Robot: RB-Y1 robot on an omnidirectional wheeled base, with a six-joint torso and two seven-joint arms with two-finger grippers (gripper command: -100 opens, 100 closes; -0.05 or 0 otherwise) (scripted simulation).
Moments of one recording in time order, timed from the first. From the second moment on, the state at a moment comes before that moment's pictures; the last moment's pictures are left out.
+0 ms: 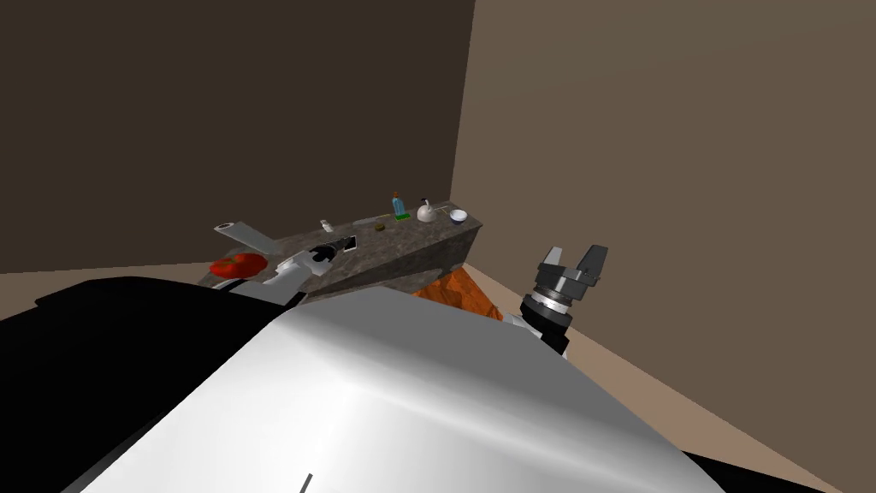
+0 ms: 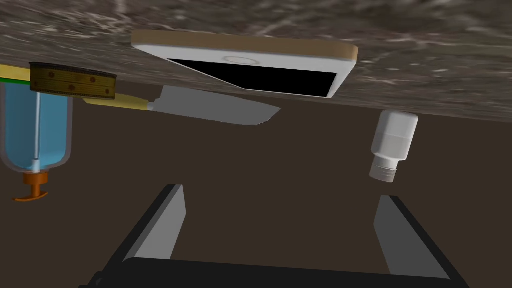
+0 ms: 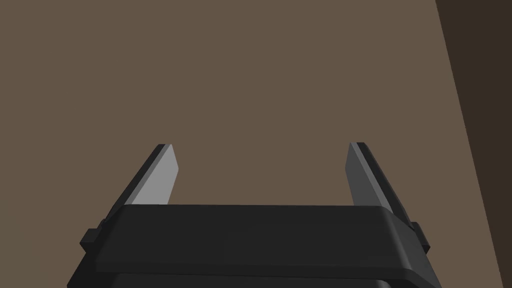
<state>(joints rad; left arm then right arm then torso) -0.02 0.89 0.10 -0.72 -0.16 -0.17 -0.37 0.55 0.01 -0.04 -2.25 -0.05 -0.60 0.06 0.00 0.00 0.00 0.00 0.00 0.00</state>
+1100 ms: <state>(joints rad) 0.07 1.07 -0.07 -0.64 0.00 -0.04 -0.16 0.55 0.01 -0.04 -2.25 -0.05 -0.60 0.06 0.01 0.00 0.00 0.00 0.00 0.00</state>
